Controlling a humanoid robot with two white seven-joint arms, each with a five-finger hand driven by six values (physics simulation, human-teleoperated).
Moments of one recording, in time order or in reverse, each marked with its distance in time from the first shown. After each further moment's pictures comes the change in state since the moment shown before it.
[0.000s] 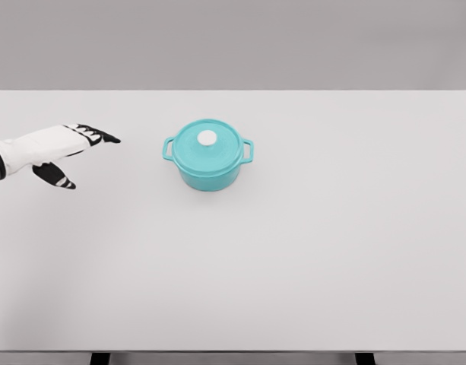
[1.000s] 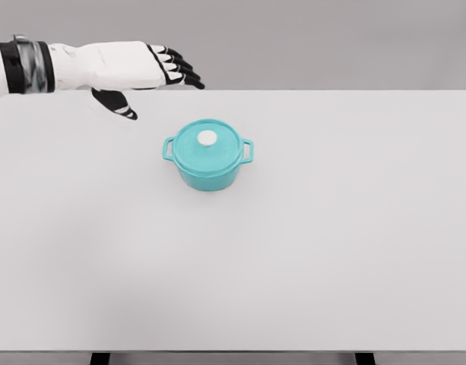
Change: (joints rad) left arm -0.595 -0.035 -0.474 -0.063 0.171 -0.114 -0.002; right arm 0.014 0.000 0.001 0.001 0.001 -0.001 -0.001
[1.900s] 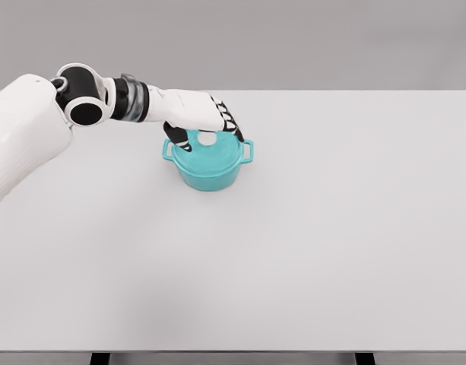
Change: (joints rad) left arm -0.034 -0.287 -0.187 0.296 -0.164 -0.035 0.000; right arm 0.000 0.000 0.000 0.000 0.000 0.000 0.000
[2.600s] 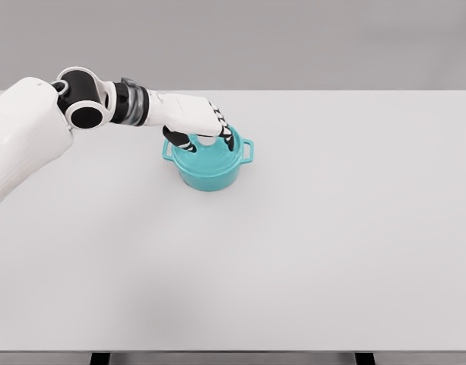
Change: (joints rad) left arm 0.003 0.005 -0.014 0.003 -0.015 -0.004 0.000; right arm 0.000 0.000 0.000 0.000 0.000 0.000 0.000
